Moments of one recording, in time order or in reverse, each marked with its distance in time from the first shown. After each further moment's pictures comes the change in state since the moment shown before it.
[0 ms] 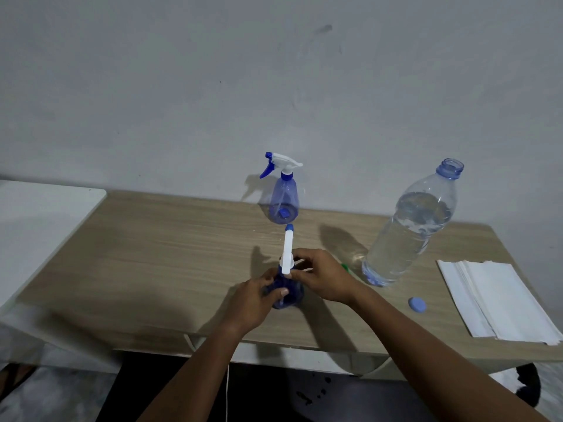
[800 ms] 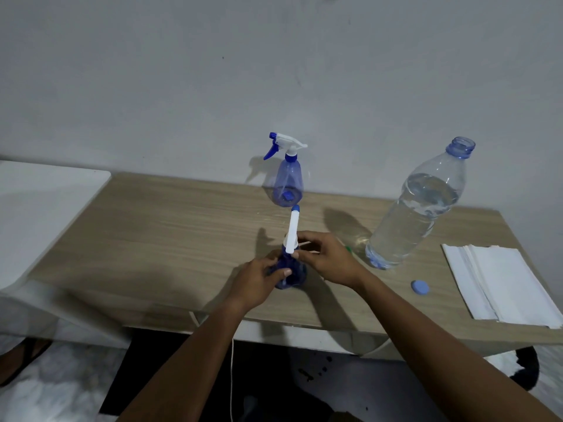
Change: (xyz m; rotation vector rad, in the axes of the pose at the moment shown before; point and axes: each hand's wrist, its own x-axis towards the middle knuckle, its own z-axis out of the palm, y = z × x) left_hand 0.004 -0.008 0.004 -0.027 0.012 -0.029; right_hand -0.006 0.009 0.005 0.187 0.074 0.014
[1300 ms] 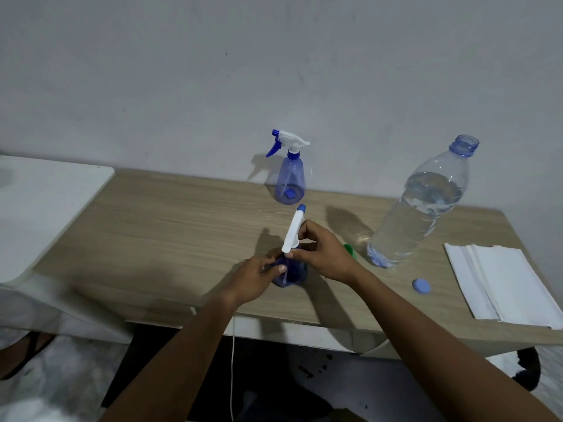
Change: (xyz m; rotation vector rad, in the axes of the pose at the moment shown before) left_hand 0.009 -0.018 -0.005 -0.005 -0.135 -0.014; right_hand 0.005 0.003 0.007 0.054 0.030 0.003
